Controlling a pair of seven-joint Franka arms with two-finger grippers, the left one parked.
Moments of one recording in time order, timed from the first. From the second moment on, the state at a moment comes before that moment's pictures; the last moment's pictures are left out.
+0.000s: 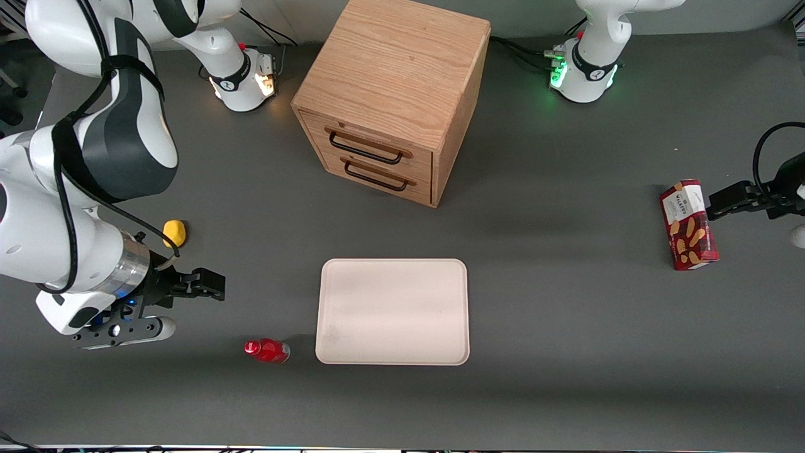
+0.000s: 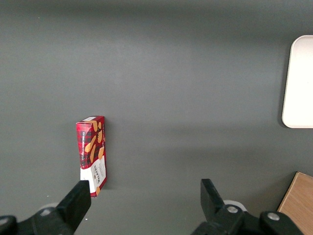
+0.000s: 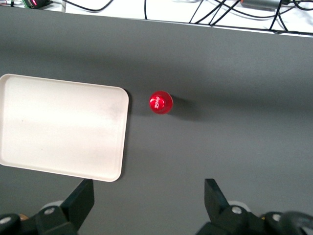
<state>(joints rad) 0.25 0.66 -0.07 -0.84 0.08 1.58 0.11</state>
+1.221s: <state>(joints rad) 0.25 0.85 -0.07 -0.89 0.09 1.87 0.11</state>
